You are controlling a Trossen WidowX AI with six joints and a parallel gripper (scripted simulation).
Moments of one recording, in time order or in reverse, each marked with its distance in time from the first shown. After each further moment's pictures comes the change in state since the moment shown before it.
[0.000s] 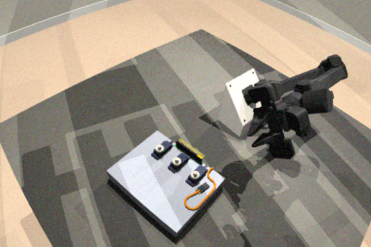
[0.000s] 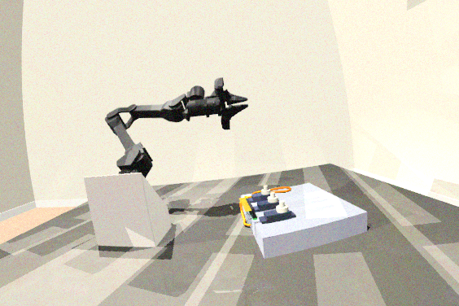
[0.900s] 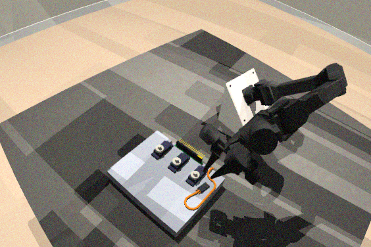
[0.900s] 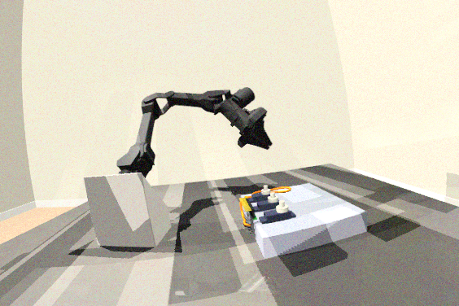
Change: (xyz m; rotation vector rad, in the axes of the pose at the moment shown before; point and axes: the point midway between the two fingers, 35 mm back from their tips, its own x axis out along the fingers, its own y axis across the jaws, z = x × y) arm 0.066 0.060 -0.121 0.191 0.770 0.387
